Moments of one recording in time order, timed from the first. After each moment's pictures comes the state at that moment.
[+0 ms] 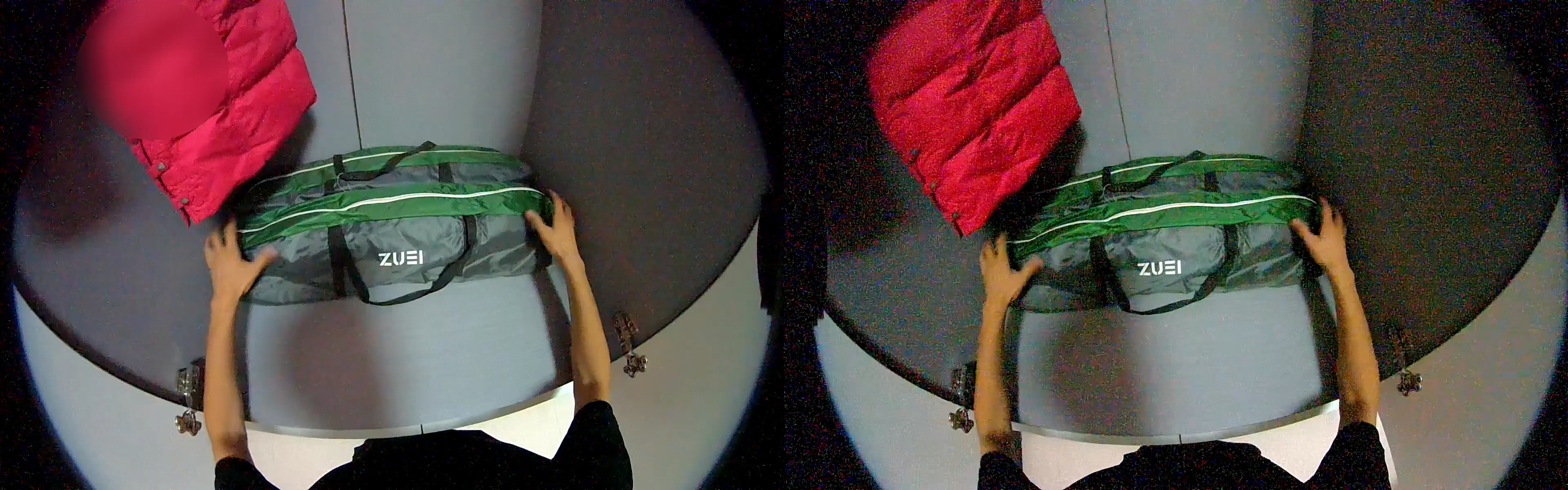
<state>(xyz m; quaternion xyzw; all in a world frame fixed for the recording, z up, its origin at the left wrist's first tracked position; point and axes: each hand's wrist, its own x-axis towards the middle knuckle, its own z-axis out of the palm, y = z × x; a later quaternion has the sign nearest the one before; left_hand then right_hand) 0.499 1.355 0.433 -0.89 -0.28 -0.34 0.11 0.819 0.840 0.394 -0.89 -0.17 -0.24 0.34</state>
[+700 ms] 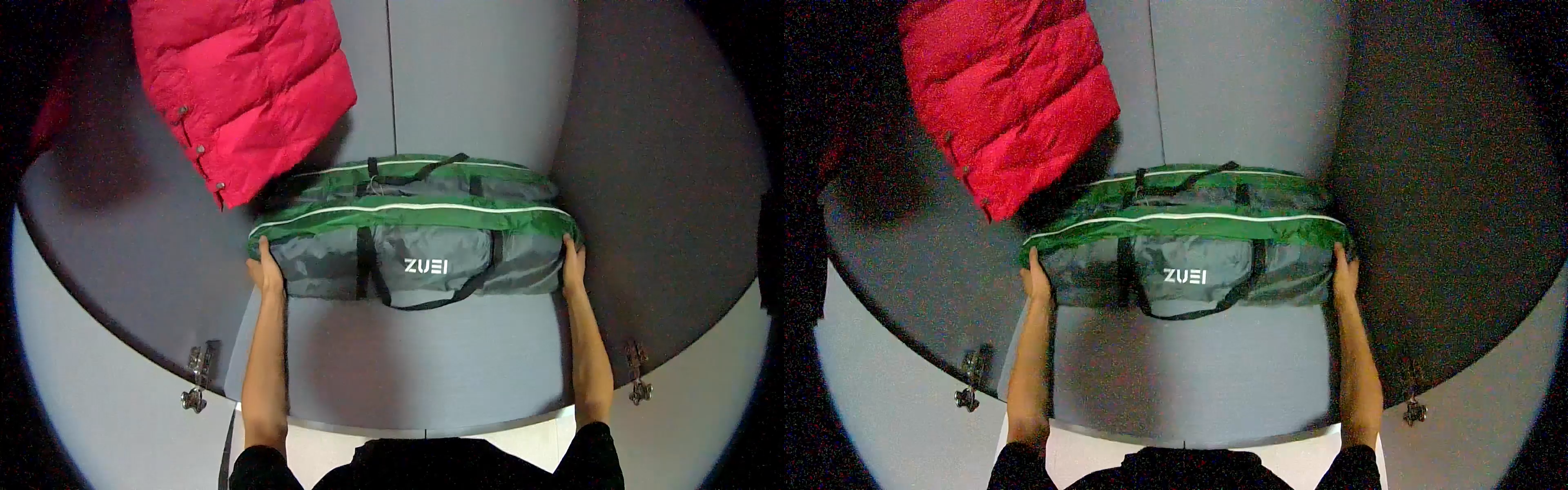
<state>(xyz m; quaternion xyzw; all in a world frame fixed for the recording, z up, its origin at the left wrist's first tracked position) 0.530 1.378 0.362 -0.56 -0.48 -0.50 -0.45 0.839 0.847 0.346 -0.72 0.03 -0.12 0.68</state>
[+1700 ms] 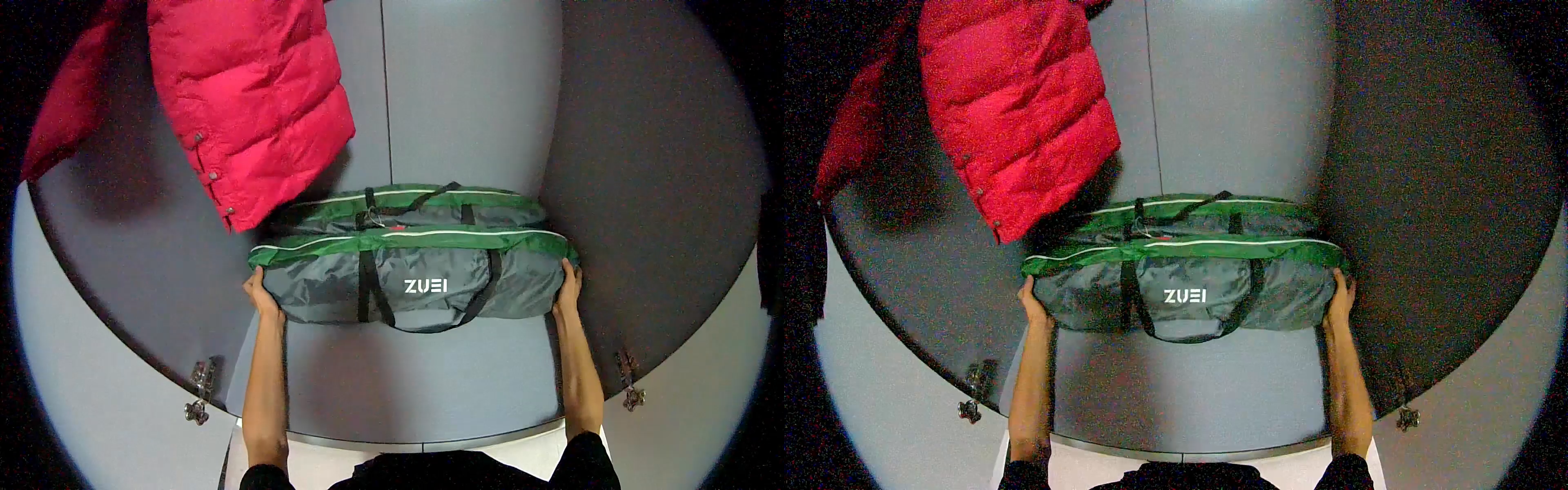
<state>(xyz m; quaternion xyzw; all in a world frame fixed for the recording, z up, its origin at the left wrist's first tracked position) 0.521 1.413 0.328 -0.38 -0.26 -0.55 -0.70 0.824 0.844 0.331 -0.56 0.01 -0.14 0.82</state>
